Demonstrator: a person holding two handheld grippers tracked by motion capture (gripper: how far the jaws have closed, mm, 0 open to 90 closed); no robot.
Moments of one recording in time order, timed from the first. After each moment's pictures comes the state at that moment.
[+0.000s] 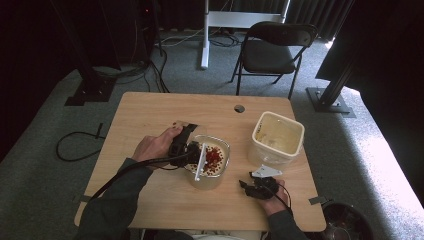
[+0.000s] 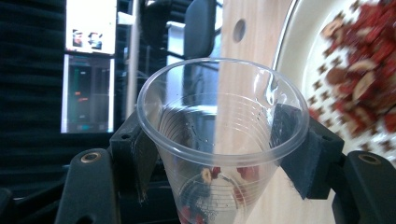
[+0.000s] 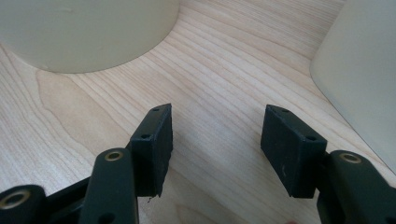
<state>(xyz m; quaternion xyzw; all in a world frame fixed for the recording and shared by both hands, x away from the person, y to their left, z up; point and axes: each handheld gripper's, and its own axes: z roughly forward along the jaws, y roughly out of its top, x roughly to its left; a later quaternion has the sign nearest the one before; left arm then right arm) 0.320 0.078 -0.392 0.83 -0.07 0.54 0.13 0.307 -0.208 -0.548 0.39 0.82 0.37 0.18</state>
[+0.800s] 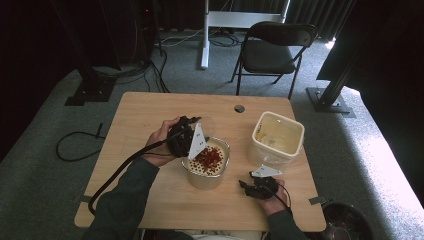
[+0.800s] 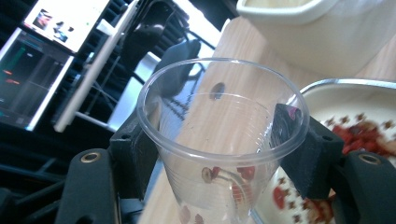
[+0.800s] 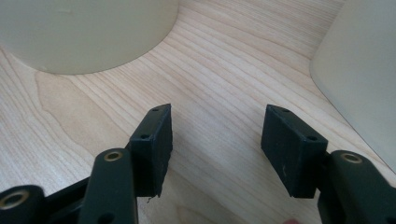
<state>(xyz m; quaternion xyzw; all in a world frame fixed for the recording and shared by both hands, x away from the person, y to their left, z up) 0.338 0.082 -0.360 0.84 0.05 0.42 0.33 0.308 -0.206 -0.548 0.40 0.82 0.37 0.18</state>
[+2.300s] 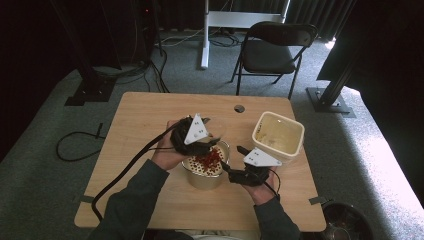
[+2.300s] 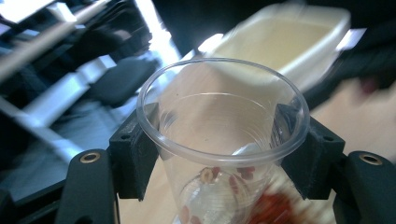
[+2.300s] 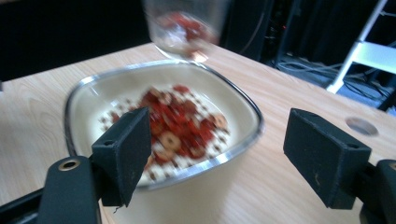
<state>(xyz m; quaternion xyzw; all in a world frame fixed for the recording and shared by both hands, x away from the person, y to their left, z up) 0.341 0.075 -0.353 0.85 0.11 0.33 0.40 0.299 -0.157 -0.442 0.32 0.76 0.52 0.25</state>
